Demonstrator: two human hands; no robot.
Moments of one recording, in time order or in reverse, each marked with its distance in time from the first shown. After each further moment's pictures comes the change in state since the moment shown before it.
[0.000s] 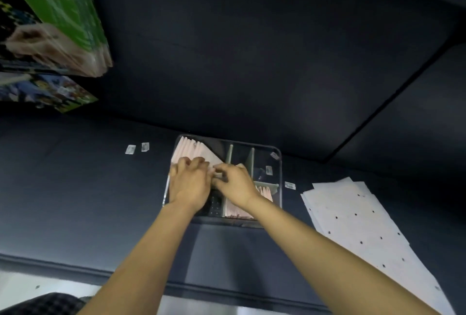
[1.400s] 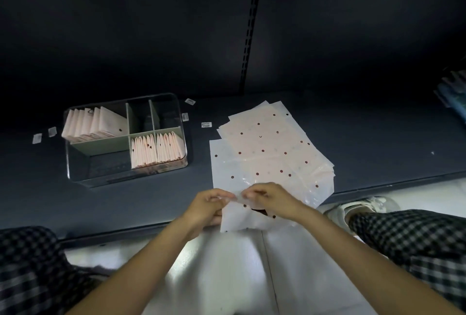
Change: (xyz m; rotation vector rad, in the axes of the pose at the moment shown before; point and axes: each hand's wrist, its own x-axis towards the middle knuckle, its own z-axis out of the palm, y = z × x) left_hand -0.160 0.197 0.079 -1.219 -0.839 -0.334; right_hand -0.256 0.229 -0.063 0.562 -0.139 0.268
